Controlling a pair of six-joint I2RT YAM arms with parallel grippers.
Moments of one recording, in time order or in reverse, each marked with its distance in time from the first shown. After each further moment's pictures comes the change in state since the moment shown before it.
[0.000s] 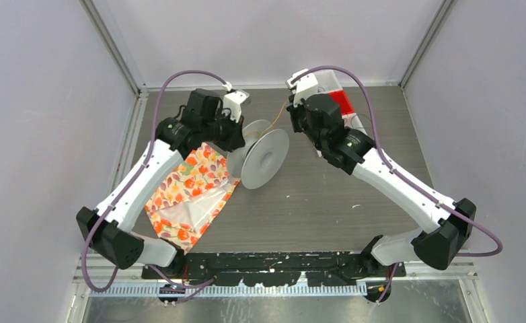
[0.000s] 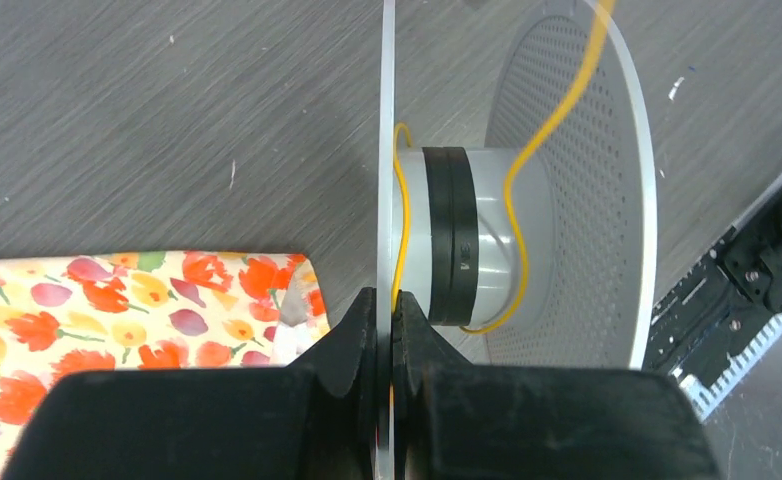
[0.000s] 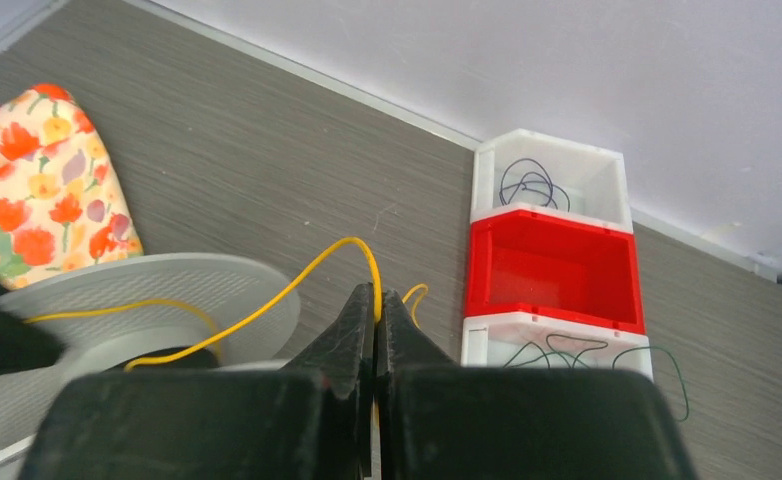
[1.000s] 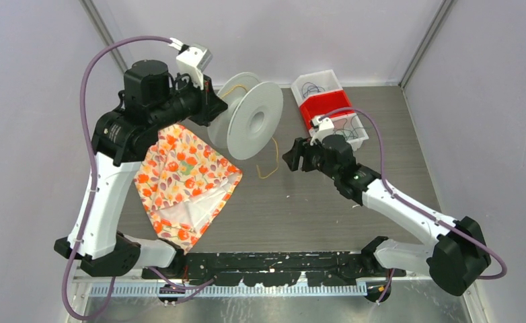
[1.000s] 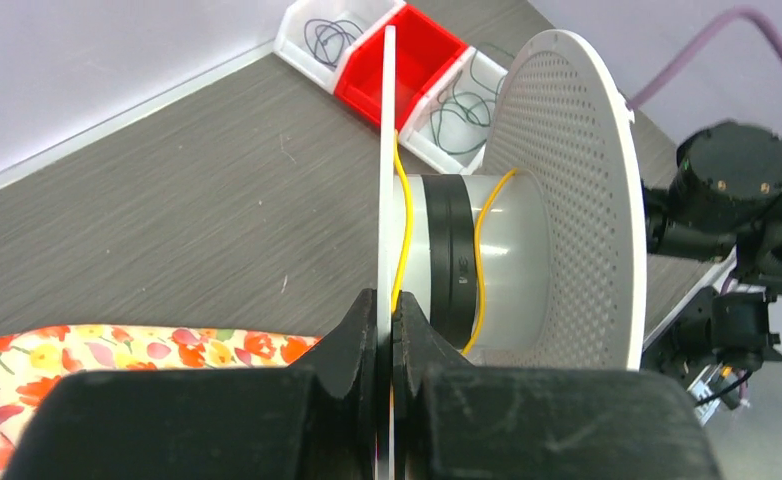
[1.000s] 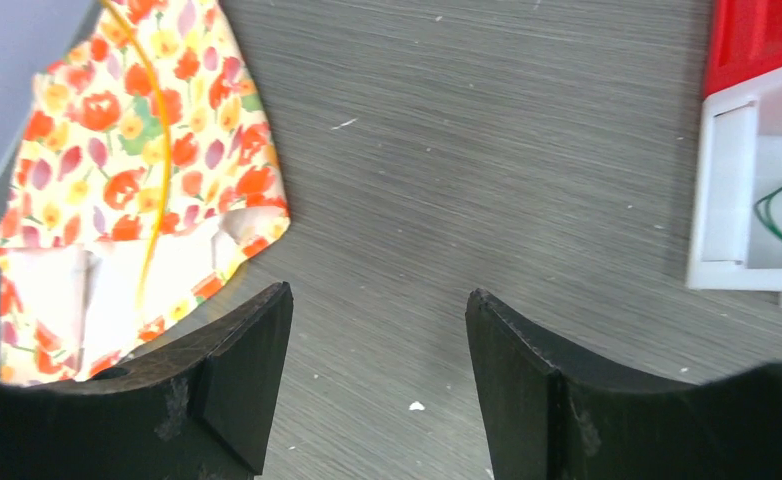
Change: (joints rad) left arm 0.019 -0.081 0.497 -0.204 -0.029 -0.059; right arm -0.139 -0.187 -0.584 0.232 -0.398 0.427
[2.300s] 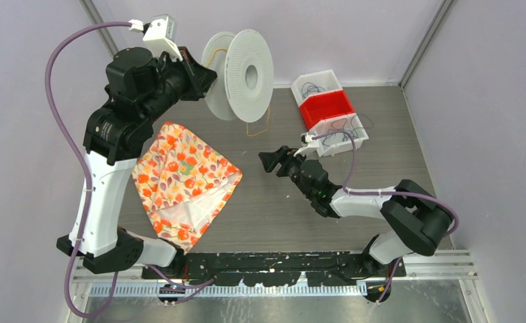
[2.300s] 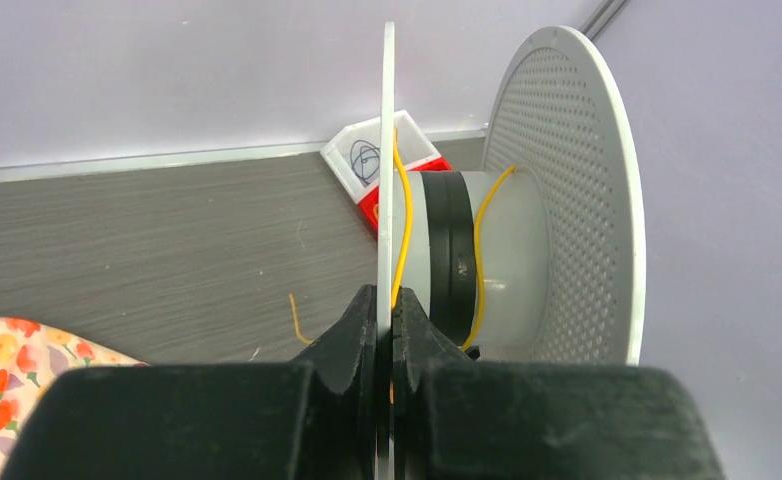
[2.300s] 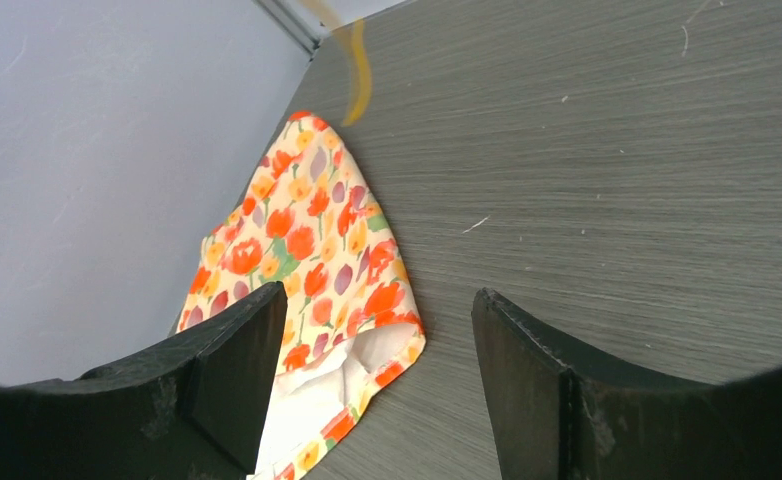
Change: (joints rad) left arm 0.002 0.049 0.150 0.108 -0.260 -0.311; right arm 0.212 0.298 -0.254 0.899 0.271 0.314
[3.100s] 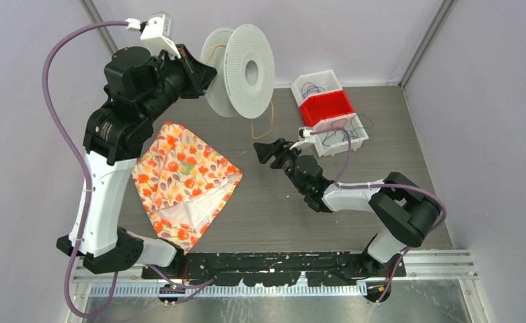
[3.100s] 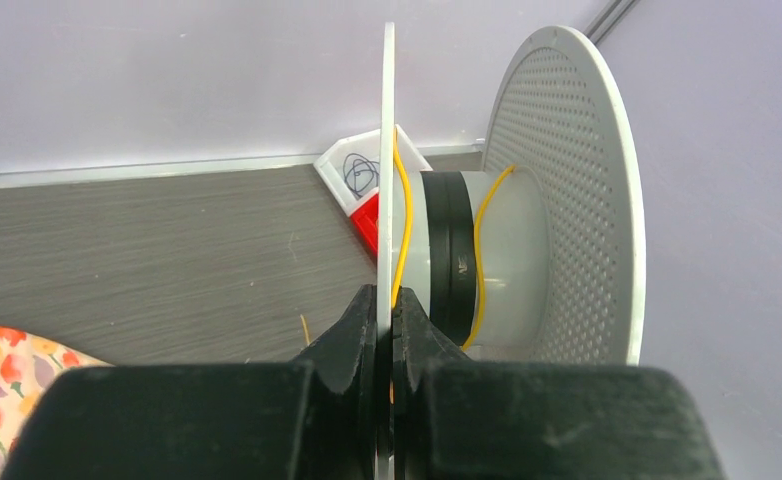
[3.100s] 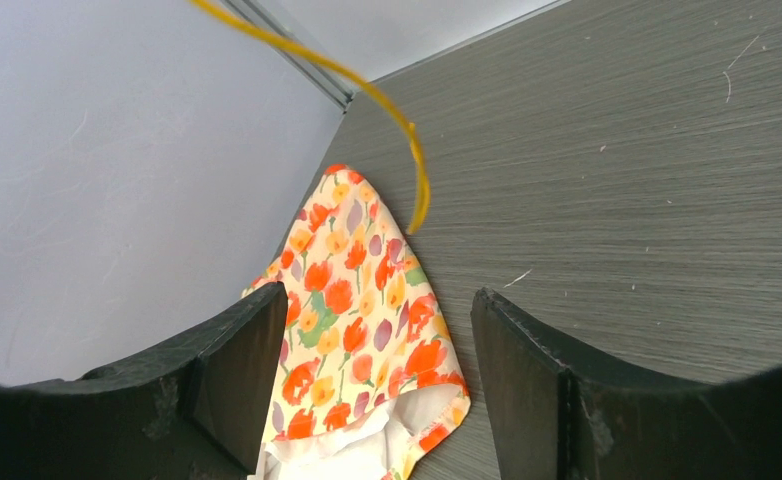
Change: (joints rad) left arm 0.000 0.000 0.002 0.024 -0.011 -0.026; right arm 0.003 0.108 0.084 0.109 0.041 0.046
